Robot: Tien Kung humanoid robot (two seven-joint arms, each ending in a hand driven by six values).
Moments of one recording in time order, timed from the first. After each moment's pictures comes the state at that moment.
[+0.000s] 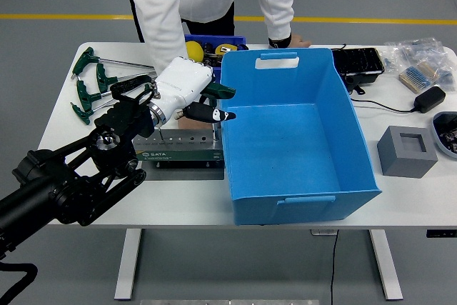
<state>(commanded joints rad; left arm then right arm) -0.69 0.19 -0.69 -1.12 2.27 0.15 0.17 0.05 -0.15 0.74 0.18 -0.53 -0.18 -0.14</state>
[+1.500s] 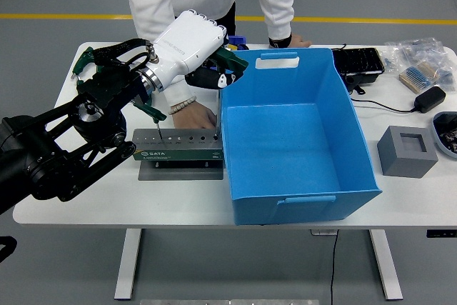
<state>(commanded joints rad) -0.83 0.30 -0.69 -1.33 2.27 0.16 0.12 0.05 -0.15 0.72 0.18 -0.50 -0.17 -0.14</state>
